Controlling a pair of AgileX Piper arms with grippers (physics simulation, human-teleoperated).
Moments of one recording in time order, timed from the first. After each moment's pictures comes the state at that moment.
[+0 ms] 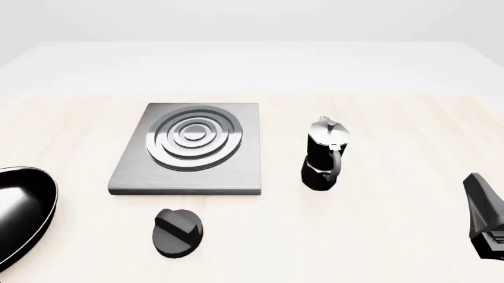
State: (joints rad) left arm 0.63 0.29 -0.24 0.83 0.32; right arm 0.00 0.01 0.00 -0.01 0.00
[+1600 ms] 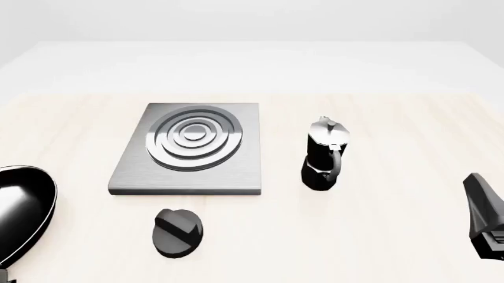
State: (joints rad) left arm 0.76 0.75 -0.05 0.31 0.42; right arm 0.00 0.01 0.00 -0.01 0.00
